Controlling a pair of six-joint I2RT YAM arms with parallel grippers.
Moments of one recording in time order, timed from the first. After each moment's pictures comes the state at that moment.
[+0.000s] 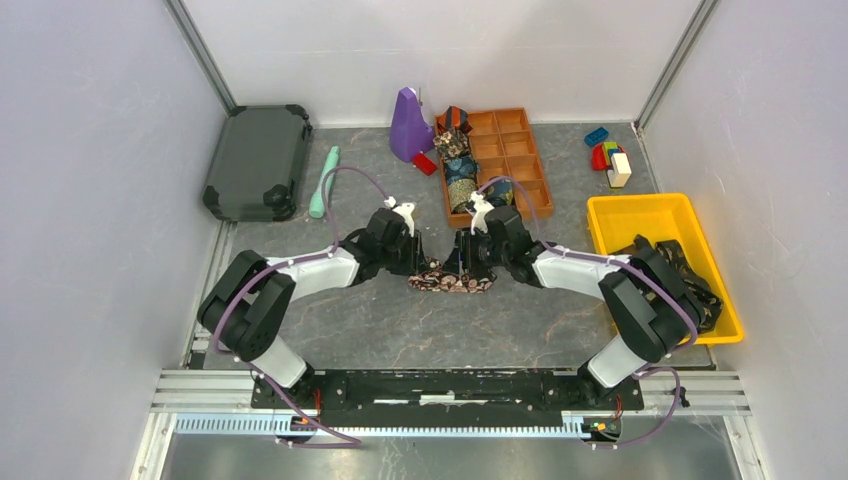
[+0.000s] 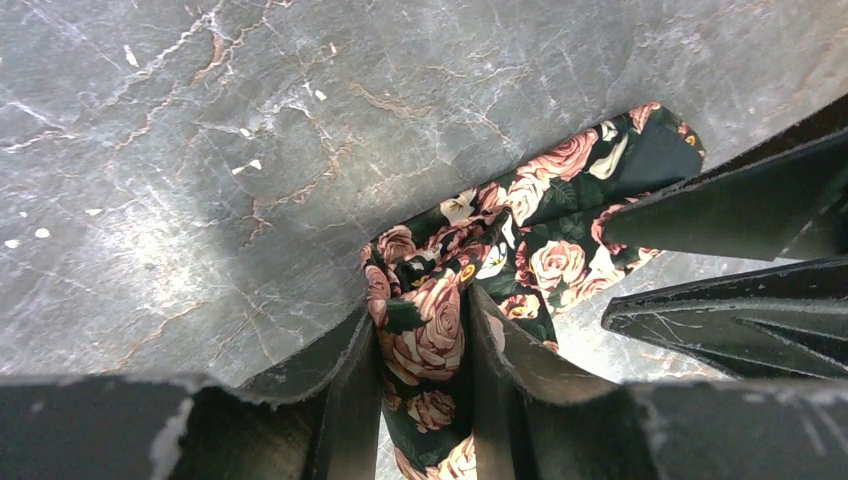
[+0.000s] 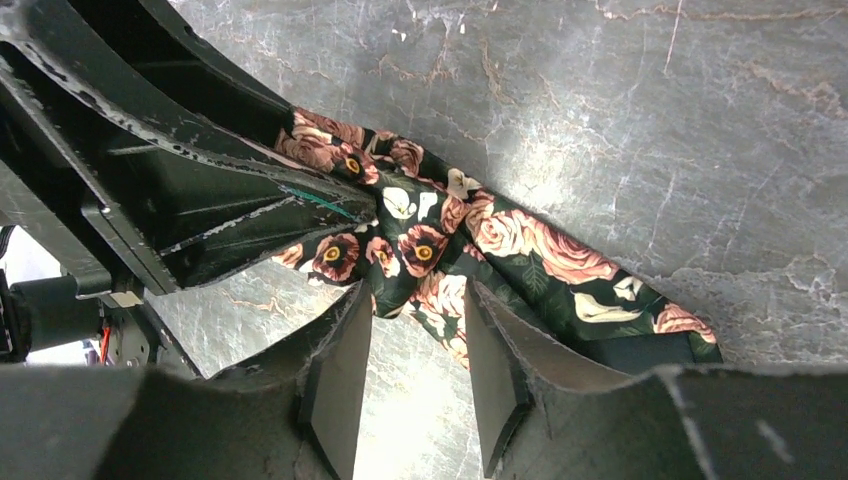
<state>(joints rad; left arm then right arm) -0.61 1.59 0.75 0.06 0.16 -0.46 0.62 1.59 0.75 0.17 -0.34 0.49</state>
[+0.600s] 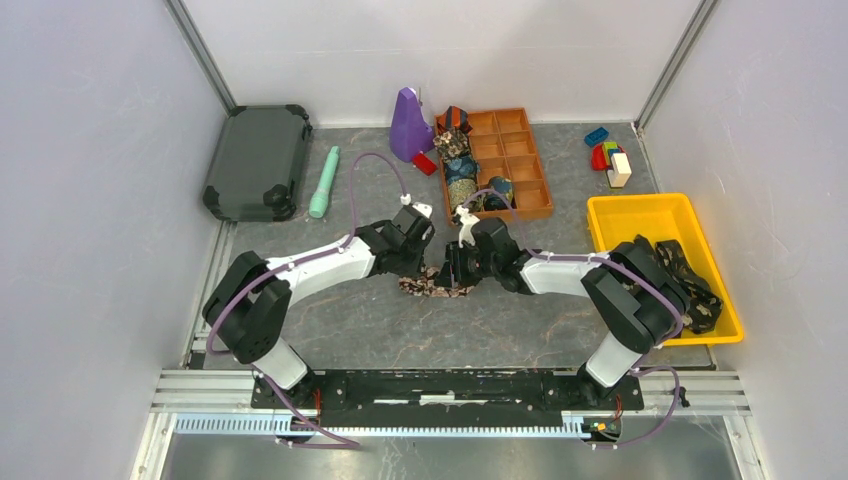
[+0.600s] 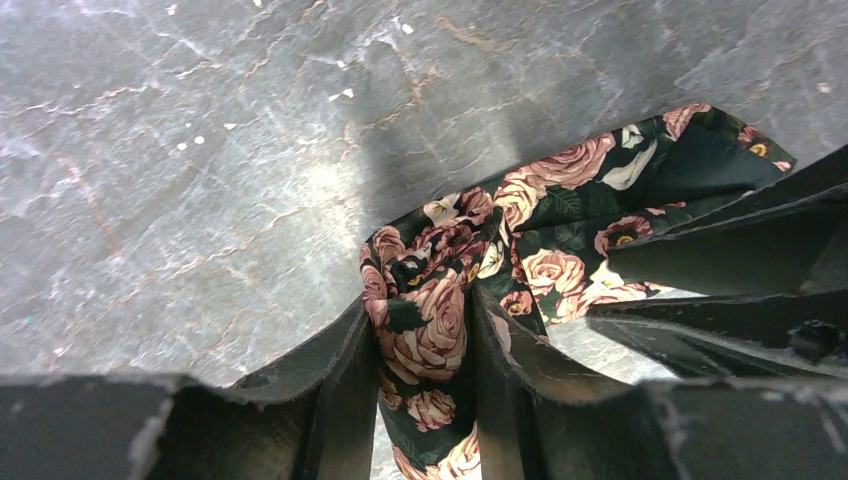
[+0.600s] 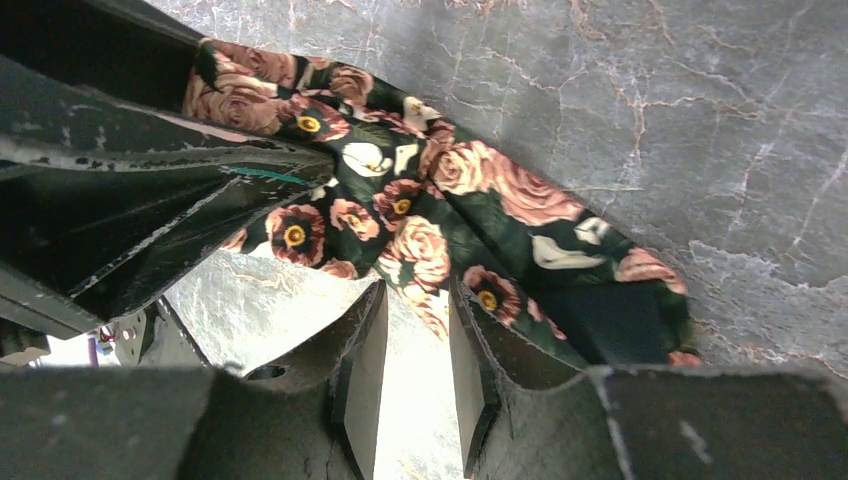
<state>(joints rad) -0.75 1.59 0.98 -0.40 -0.17 -0.37 0.70 1.66 0.73 0.24 -0.36 0.53</state>
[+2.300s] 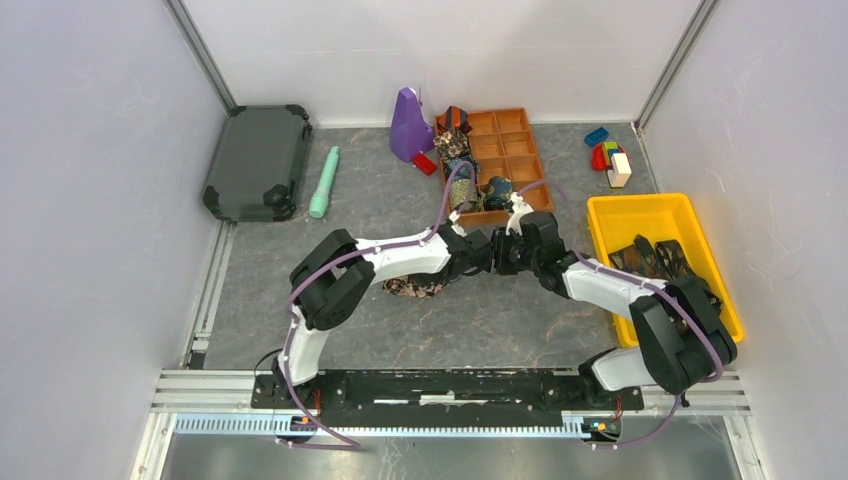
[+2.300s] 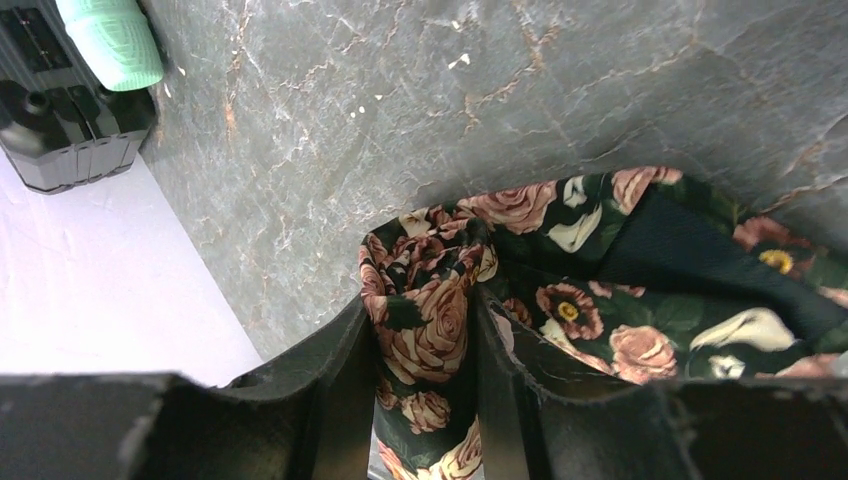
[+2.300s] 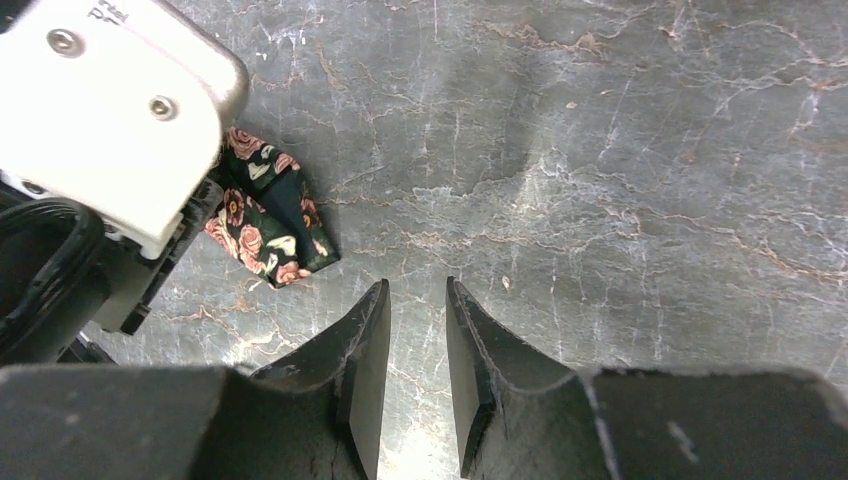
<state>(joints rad) -0.98 2.03 1.43 -1.00 -0.77 -0.36 0.47 1.41 0.59 0.15 -0.28 0.48</state>
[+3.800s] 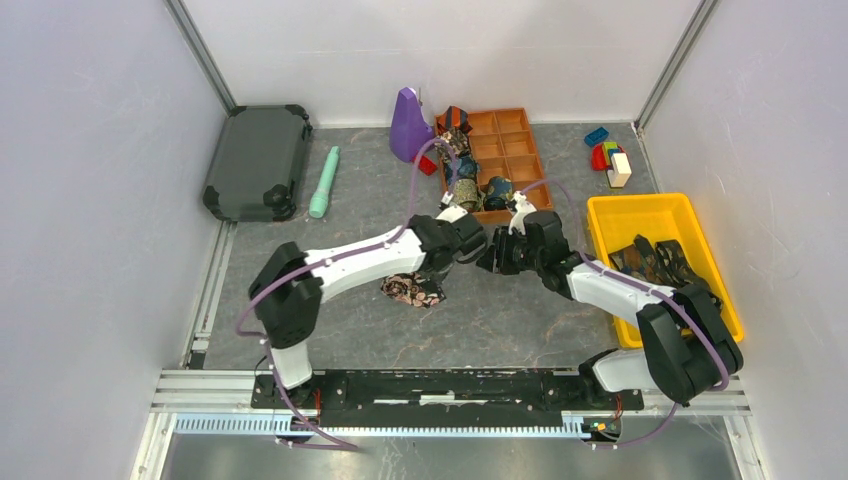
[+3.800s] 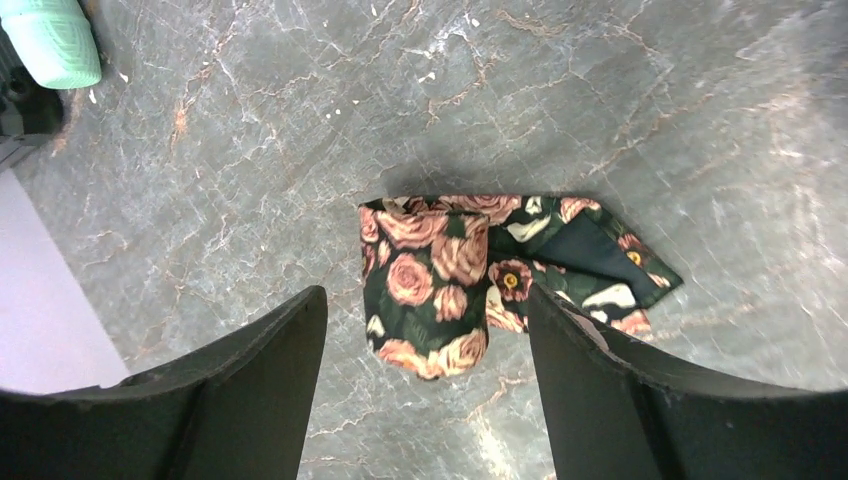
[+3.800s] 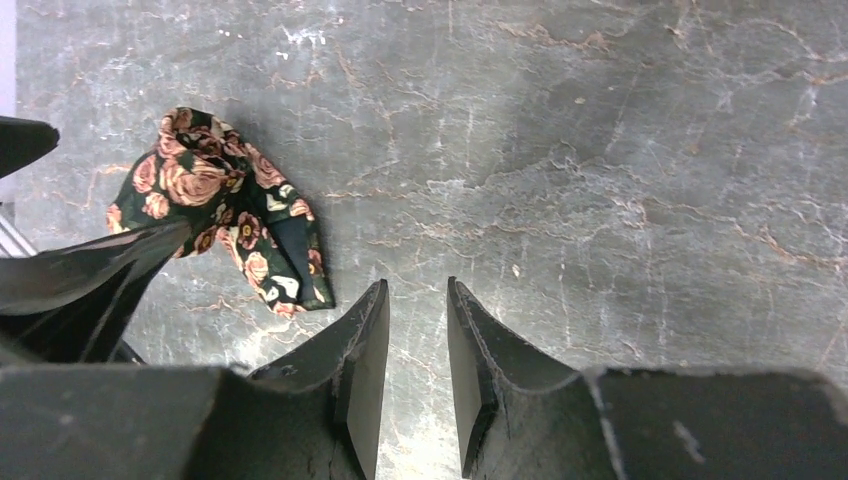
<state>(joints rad) -1.00 1.85 1.44 -0.97 -0.65 -0.44 0.45 1.36 0.59 0.11 -0.30 0.48</state>
